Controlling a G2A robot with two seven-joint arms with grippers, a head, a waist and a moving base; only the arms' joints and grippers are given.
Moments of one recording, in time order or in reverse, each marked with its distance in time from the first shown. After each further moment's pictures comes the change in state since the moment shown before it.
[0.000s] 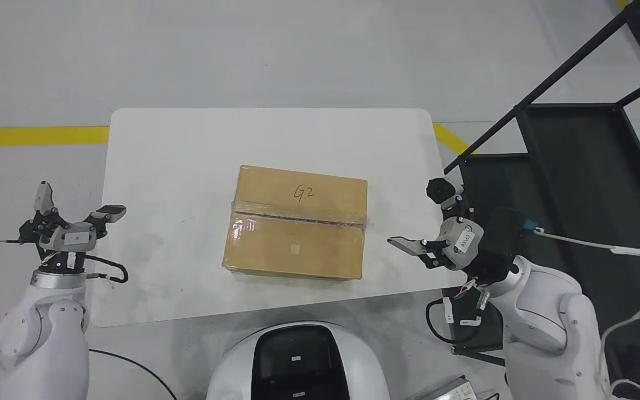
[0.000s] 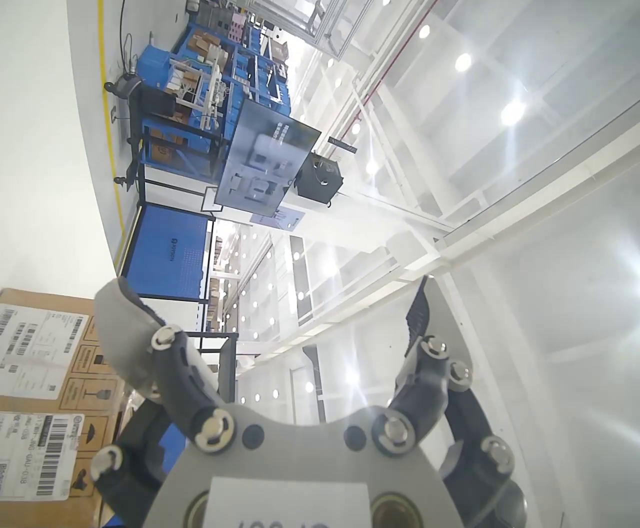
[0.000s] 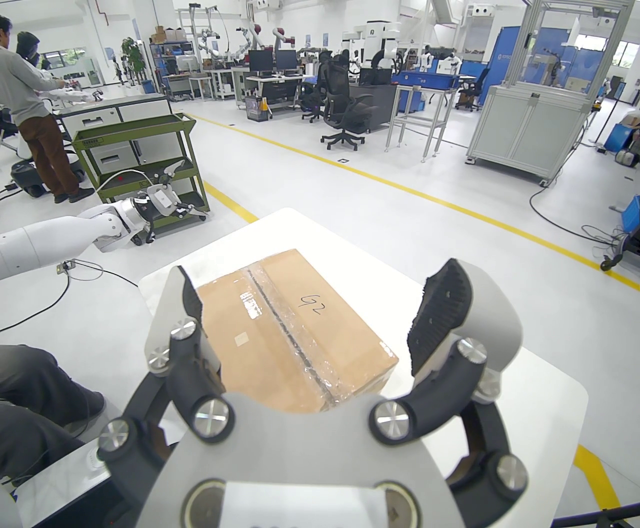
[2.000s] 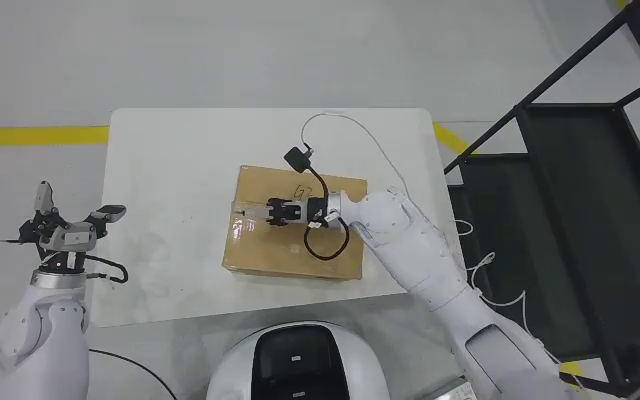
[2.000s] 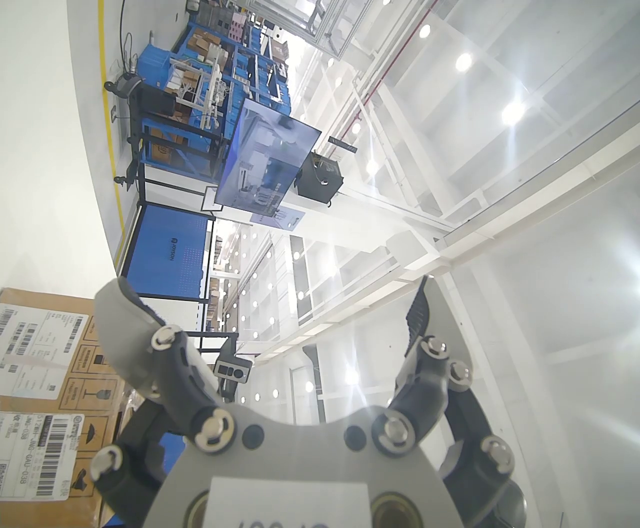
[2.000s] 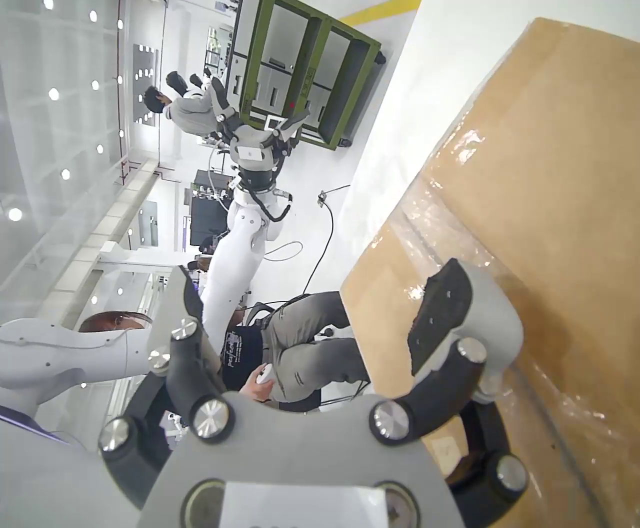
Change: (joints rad) left arm 0.000 0.000 0.000 0.000 0.000 0.000 0.000; right arm 0.885 -0.037 -0.885 0.931 0.928 0.608 0.667
